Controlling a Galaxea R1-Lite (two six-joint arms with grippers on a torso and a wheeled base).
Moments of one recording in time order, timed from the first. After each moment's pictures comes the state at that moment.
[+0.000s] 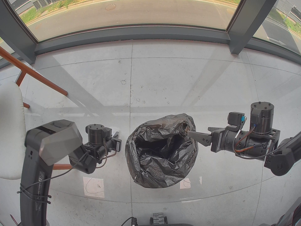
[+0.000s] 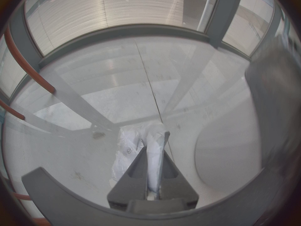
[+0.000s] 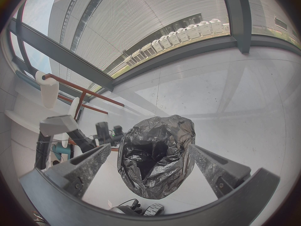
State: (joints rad) left arm -0.26 2.49 -1.08 -1.09 0.05 0.07; right arm 0.50 1.77 -0.62 -0.80 0.16 0.29
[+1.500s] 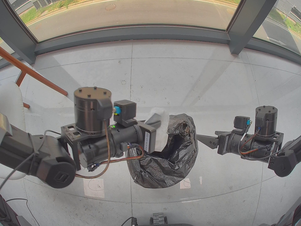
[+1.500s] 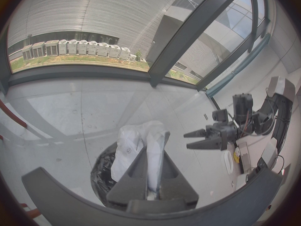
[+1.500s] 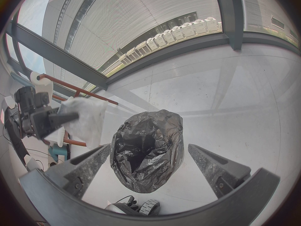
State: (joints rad) left arm -0.72 1.81 -0.88 -0.67 -0.04 -0.11; right arm 0.45 1.75 -0.56 -0.80 0.16 0.29
